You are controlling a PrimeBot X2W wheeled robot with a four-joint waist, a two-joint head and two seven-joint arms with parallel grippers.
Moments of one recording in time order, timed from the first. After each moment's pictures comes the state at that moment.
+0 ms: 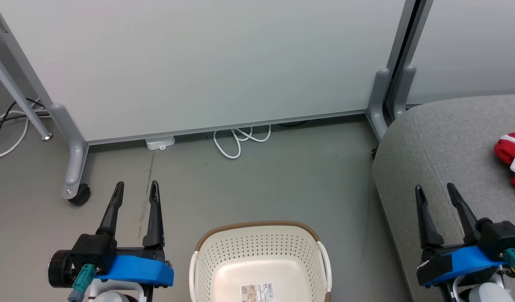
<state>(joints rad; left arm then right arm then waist) -0.08 0.05 -0.05 0.20 -0.15 -0.11 -0.26 -0.12 -0.12 -0.06 0.28 0.14 0.13 -0.26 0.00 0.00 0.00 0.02</state>
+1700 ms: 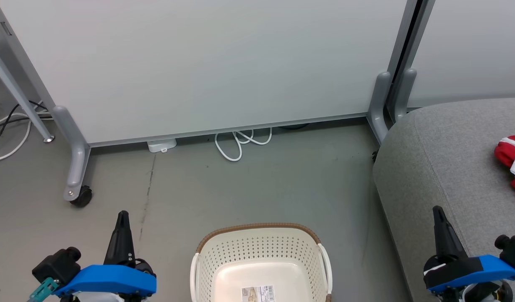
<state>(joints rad) -0.04 0.05 -0.01 0.27 -0.64 -0.11 -0.13 -0.08 -0.08 -0.08 0.32 0.63 0.13 -0.14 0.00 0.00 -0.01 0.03</state>
